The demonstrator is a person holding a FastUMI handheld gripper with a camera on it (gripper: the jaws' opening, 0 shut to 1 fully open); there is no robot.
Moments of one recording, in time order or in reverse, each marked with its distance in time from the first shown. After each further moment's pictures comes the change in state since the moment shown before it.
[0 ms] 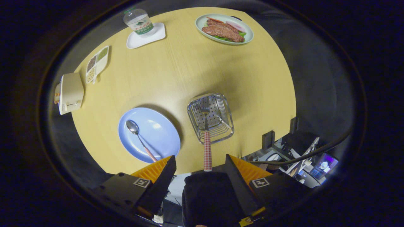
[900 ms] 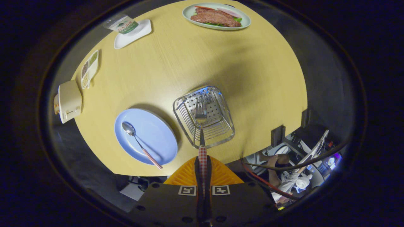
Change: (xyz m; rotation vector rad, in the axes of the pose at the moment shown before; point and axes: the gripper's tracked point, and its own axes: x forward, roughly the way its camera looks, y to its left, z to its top) arm 0.050 -0.011 0.011 0.023 0.141 0.088
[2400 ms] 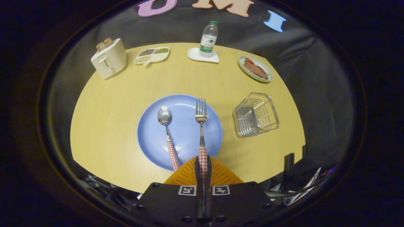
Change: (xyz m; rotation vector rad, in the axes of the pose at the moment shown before) arm 0.022 0.104 -0.091 -0.237 -0.735 -0.105
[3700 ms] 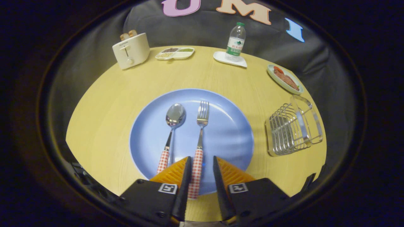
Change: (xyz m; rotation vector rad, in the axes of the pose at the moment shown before) arm 0.100 0.051 -0.011 -0.171 -0.201 0.219
